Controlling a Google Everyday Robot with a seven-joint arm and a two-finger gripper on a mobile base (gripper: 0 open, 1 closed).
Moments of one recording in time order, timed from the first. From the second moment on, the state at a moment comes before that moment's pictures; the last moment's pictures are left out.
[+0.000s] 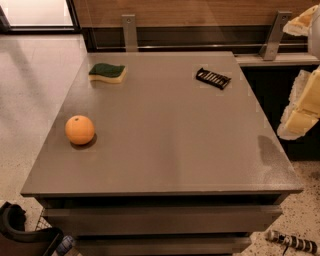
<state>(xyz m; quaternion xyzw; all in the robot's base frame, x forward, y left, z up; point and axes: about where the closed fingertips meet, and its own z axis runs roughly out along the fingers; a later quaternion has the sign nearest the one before) 0.431 -0.201 1.023 -0.60 0.76 -0.08 0.22</state>
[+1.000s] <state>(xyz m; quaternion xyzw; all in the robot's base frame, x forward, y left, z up) 0.464 -0.207 1.028 -0.57 0.78 -0.08 0.27</state>
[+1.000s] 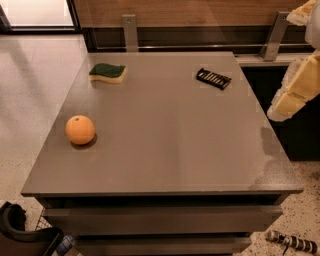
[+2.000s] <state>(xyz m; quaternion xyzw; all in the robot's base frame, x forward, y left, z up) 0.559 -0.257 0.999 -0.48 0.78 0.02 0.40</state>
